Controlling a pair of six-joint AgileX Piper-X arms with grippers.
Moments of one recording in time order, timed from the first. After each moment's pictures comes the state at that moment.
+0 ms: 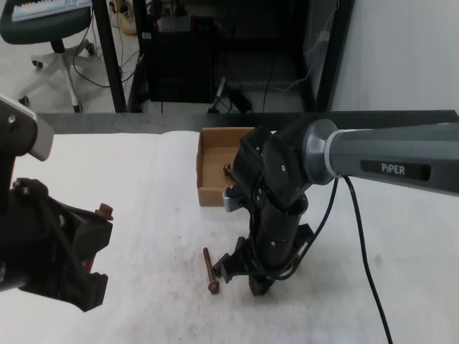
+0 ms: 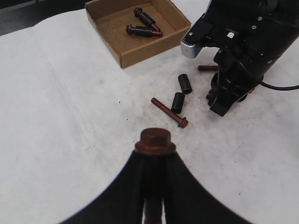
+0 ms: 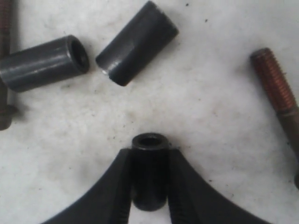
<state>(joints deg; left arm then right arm) -20.2 38.7 -39.5 45.9 11.6 6.3 37.0 113.3 -75.9 51.7 -4.4 9.7</state>
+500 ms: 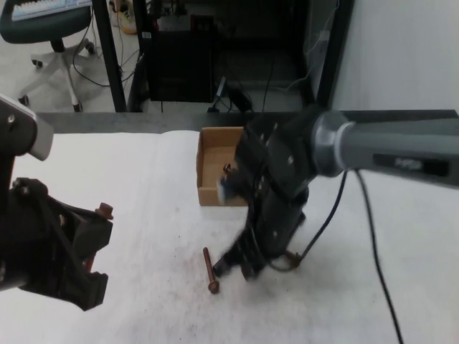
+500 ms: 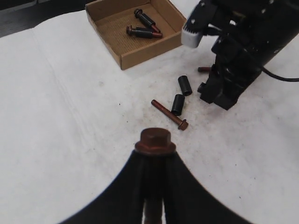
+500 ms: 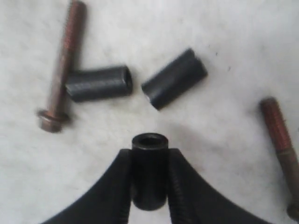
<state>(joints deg) -20.2 38.7 -39.5 44.2 11.6 6.2 36.8 109.0 -75.5 45.7 -8.4 6.0</state>
